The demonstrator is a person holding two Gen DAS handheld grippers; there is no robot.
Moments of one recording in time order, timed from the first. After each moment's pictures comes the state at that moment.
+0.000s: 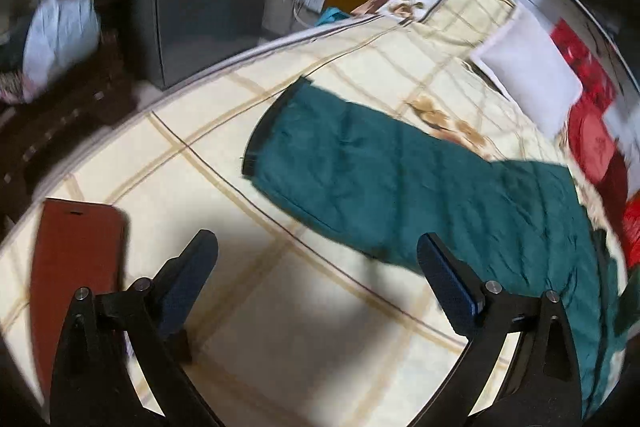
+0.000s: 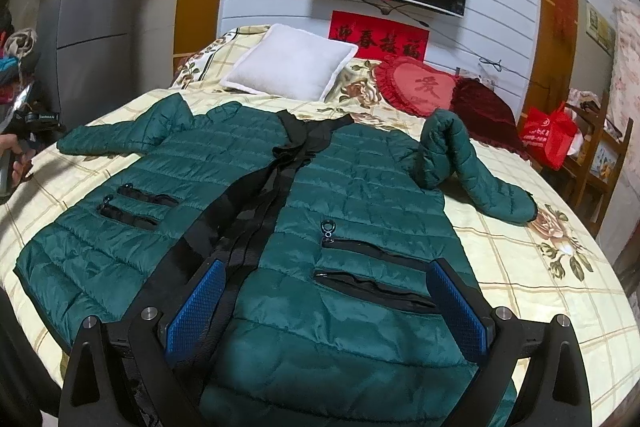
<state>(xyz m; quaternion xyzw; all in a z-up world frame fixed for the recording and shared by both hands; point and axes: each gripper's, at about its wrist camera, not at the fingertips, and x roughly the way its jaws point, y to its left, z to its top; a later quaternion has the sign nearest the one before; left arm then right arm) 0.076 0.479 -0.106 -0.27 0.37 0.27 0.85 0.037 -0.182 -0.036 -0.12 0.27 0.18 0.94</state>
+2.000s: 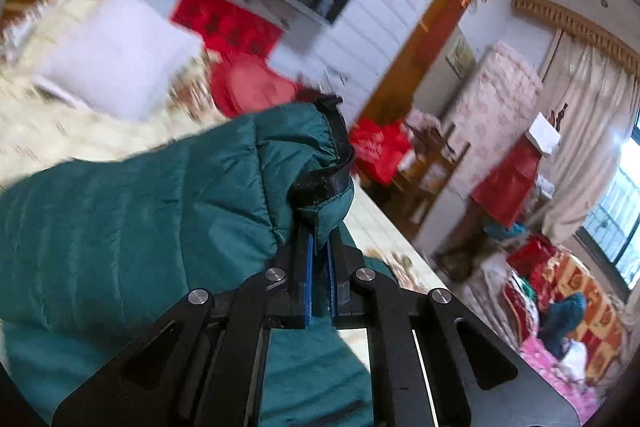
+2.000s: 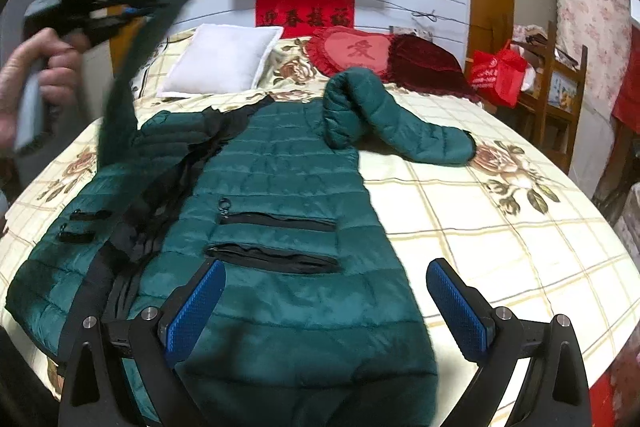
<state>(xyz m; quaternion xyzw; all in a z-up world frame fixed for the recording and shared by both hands) 0.251 0.008 0.060 -0.23 0.24 -0.23 0.91 0.047 -0.282 -0.034 -0.02 0.31 0.09 0.95</state>
